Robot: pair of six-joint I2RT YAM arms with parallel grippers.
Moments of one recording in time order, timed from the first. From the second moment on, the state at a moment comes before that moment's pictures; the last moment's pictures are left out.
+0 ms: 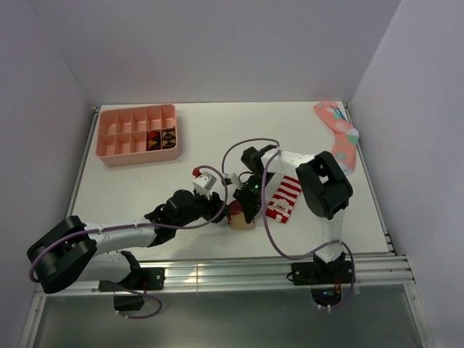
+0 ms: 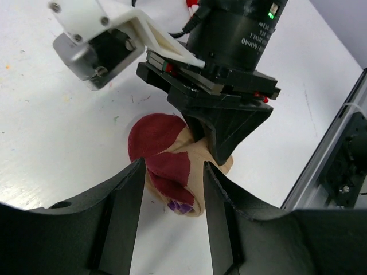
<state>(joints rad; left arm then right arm) -0.90 1.24 0.40 0.54 0.03 -0.45 0.56 1.96 1.25 -0.99 -0.70 -0.63</state>
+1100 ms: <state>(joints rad) -0.98 1.54 0.47 0.64 0.00 -0.41 0.55 2.03 1.30 -1.06 -0.72 -0.61</state>
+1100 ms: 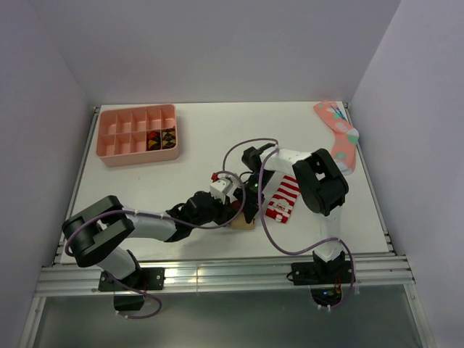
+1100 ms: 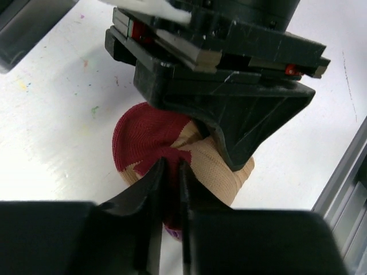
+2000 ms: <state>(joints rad) -1.01 1.70 0.81 0.22 -0.08 -0.60 0.31 1.78 1.12 -0.79 -0.65 -0.43</state>
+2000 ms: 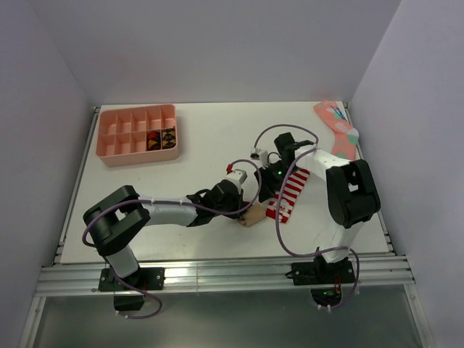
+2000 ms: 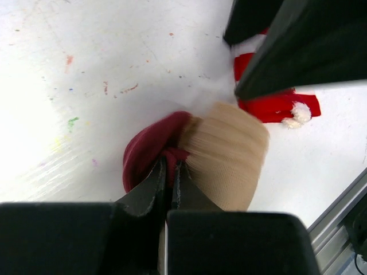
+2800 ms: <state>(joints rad) -0.94 1.77 0.81 0.32 0.15 -0.60 0.17 1.45 0.87 -0.79 -0.81 -0.92</state>
